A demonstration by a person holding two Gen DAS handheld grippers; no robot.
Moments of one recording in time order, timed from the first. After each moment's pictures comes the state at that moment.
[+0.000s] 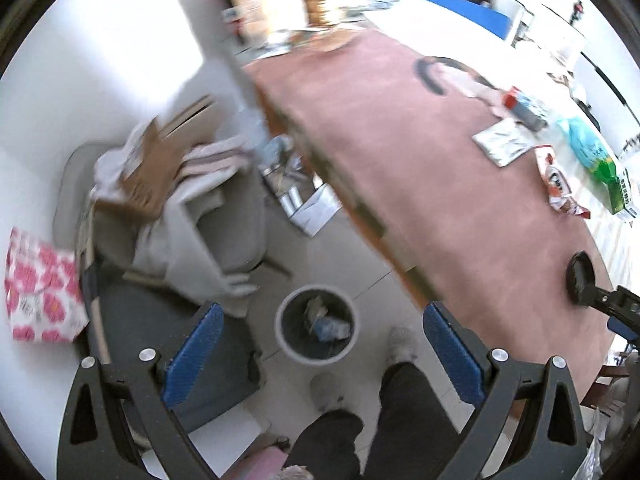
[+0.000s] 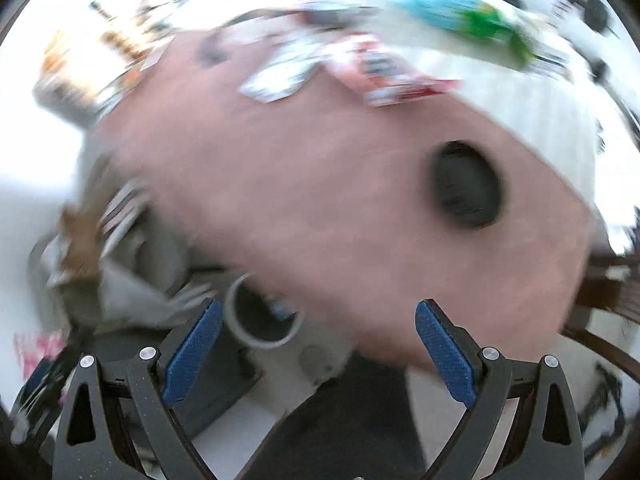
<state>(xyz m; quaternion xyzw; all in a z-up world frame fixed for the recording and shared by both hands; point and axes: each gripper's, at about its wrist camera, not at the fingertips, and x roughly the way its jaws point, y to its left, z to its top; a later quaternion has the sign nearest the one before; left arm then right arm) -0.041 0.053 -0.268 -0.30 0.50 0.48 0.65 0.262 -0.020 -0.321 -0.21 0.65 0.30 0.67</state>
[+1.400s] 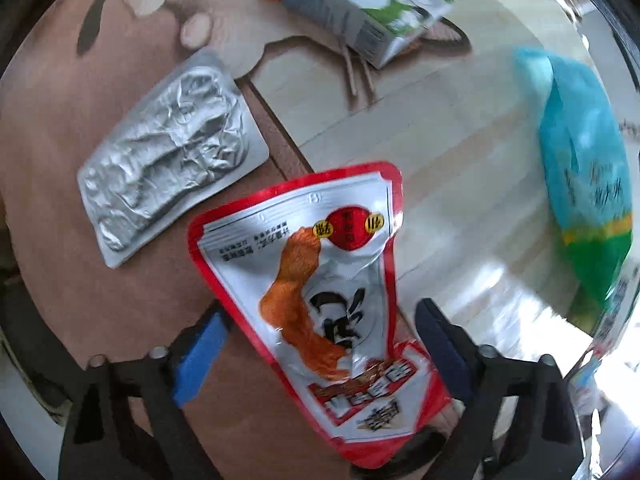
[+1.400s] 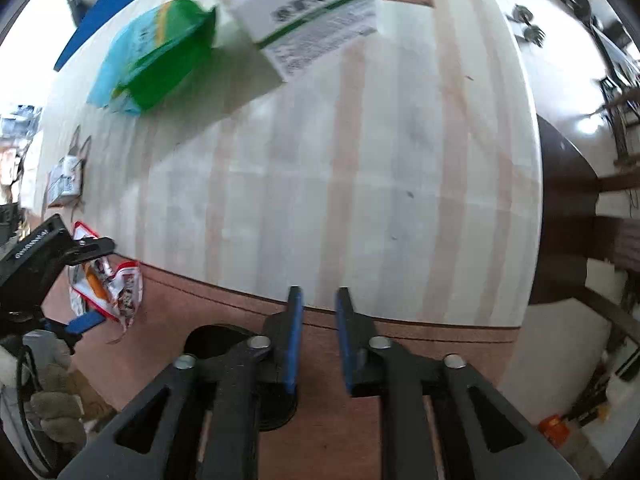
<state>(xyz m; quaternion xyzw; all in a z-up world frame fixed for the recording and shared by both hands) 0.331 0.137 -0.412 -0.44 0.62 0.34 0.56 0.550 -0.072 -0.417 -0.07 0.74 0.18 0.65</state>
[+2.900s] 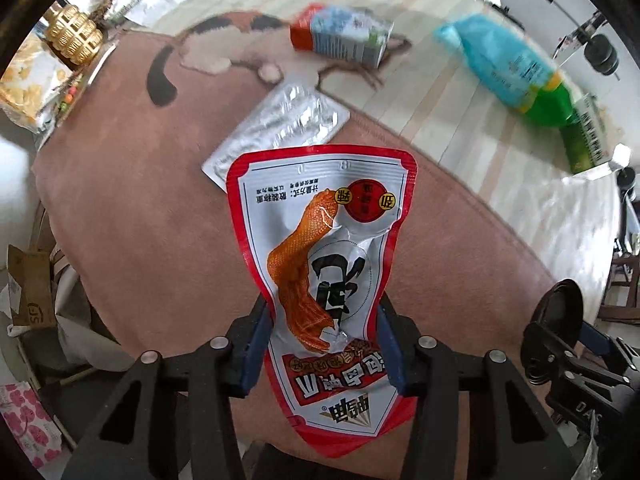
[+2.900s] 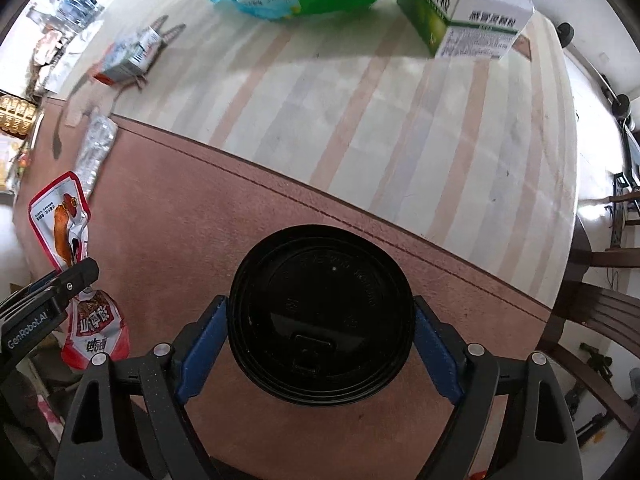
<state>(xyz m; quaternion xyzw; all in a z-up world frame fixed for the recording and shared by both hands) 0.252 0.042 -0.358 -0.27 0.60 0.31 0.69 0.411 -0.052 -0.401 -0.21 0.67 0.27 0.66</state>
